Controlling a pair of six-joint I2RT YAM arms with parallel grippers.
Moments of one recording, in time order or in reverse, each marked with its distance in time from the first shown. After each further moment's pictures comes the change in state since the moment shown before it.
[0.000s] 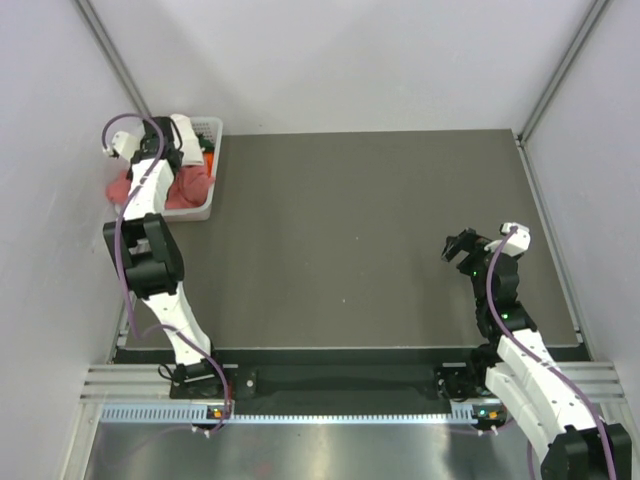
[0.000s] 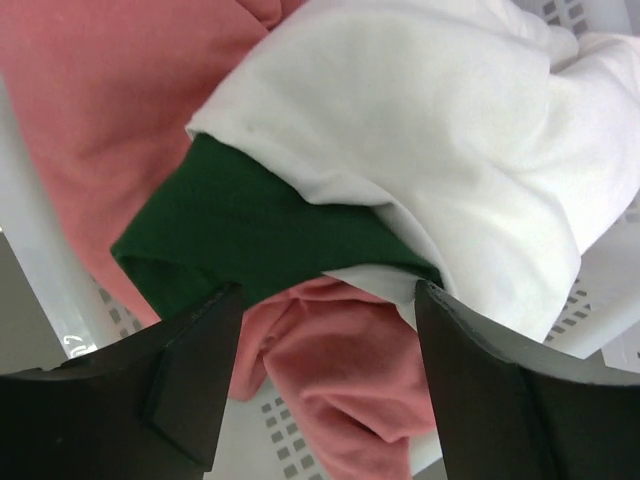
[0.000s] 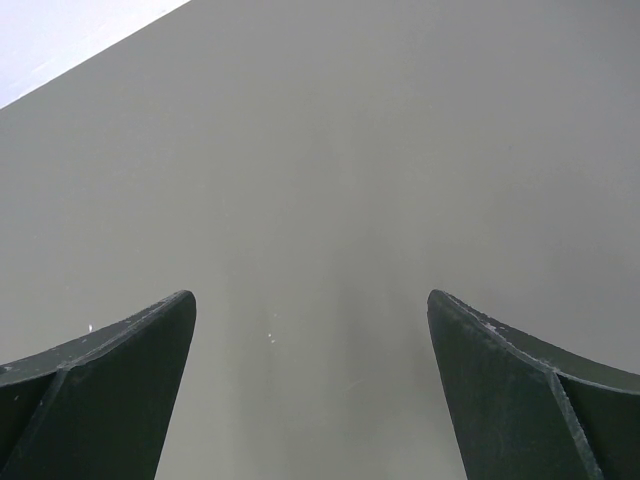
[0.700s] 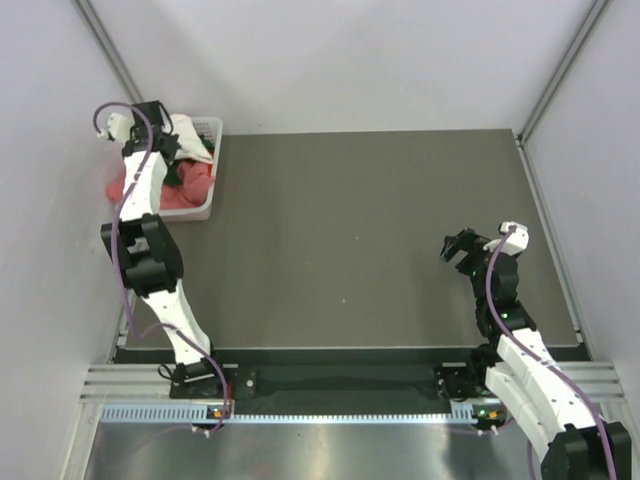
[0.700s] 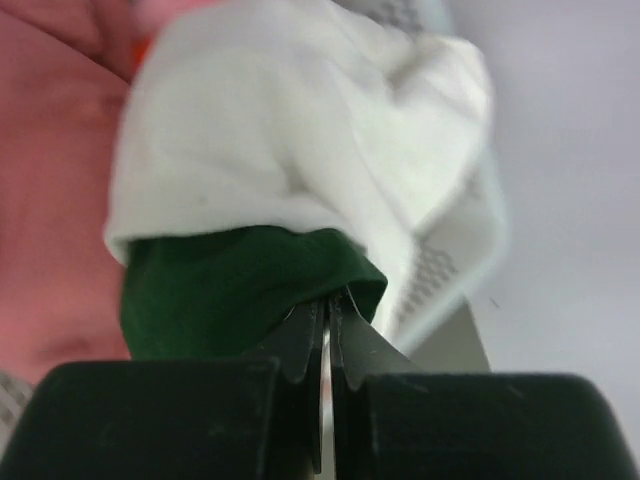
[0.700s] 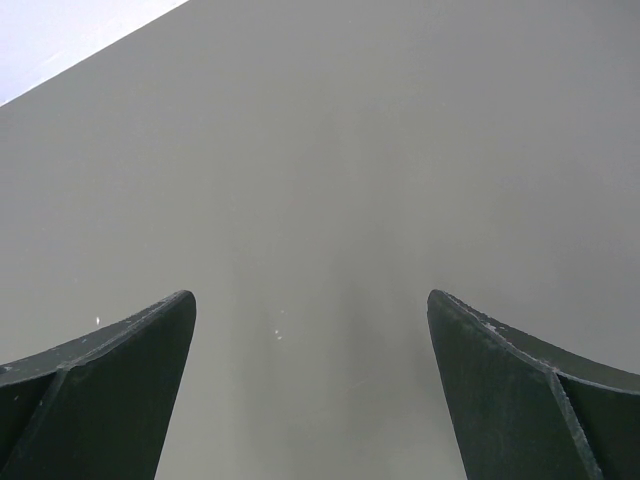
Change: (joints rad) left arm 0.040 0.060 0.149 0.061 0.218 -0.007; right arm 0.000 0.006 0.000 0.008 -0.024 -0.001
